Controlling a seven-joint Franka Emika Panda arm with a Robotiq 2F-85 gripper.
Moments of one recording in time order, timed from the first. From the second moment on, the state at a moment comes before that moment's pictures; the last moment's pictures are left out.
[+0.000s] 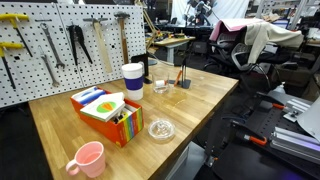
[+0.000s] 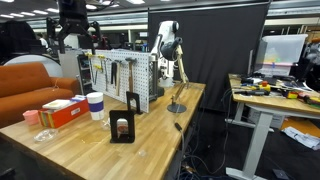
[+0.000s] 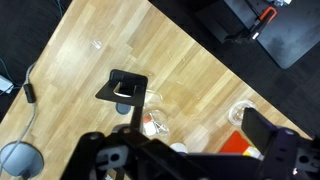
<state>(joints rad) 0.07 -0.41 -0.05 -2.27 -0.04 1.82 -0.74</state>
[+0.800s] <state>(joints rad) 0.07 -0.41 -0.05 -2.27 -0.05 1.85 -0.74</state>
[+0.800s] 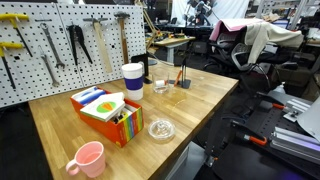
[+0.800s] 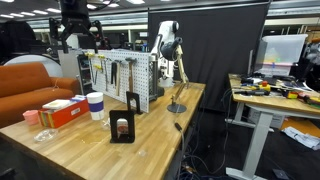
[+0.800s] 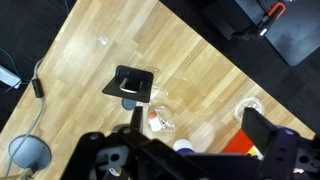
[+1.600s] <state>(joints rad) 0.08 -0.41 -0.05 -2.30 -0.10 2.01 -0.89</state>
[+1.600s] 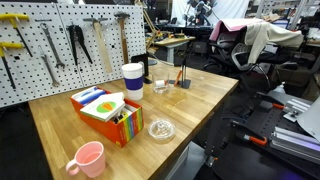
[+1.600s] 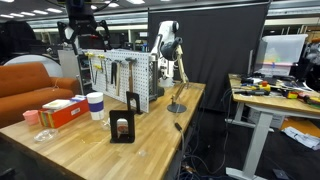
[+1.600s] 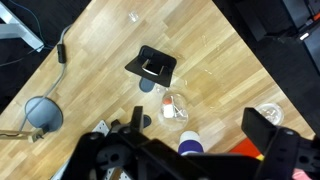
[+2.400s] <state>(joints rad) 0.08 -0.42 -0.05 -2.31 -0.13 2.03 -0.94</state>
